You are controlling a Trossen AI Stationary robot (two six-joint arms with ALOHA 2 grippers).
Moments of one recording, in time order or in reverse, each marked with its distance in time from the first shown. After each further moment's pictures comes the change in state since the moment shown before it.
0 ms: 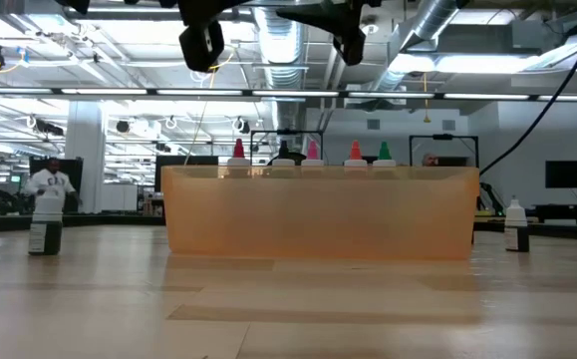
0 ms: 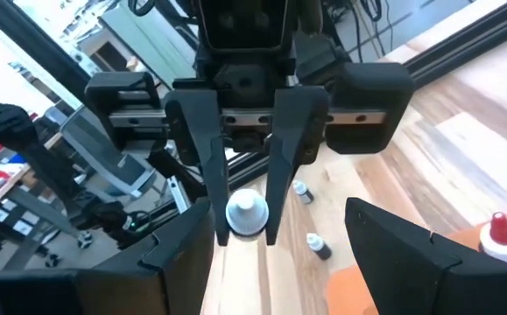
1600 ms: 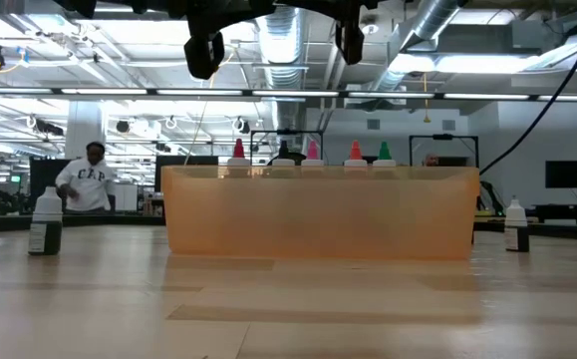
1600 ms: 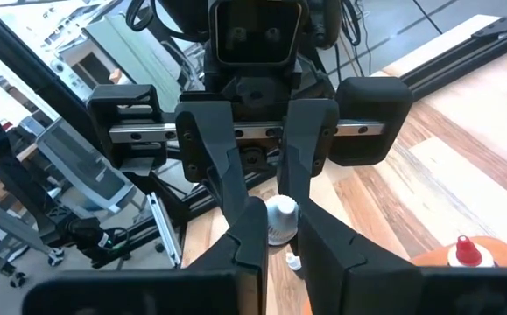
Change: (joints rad) left arm 0.038 0.001 0.000 0.003 -0.035 0.006; right arm -0.011 0.000 0.001 0.011 0.073 -0.043
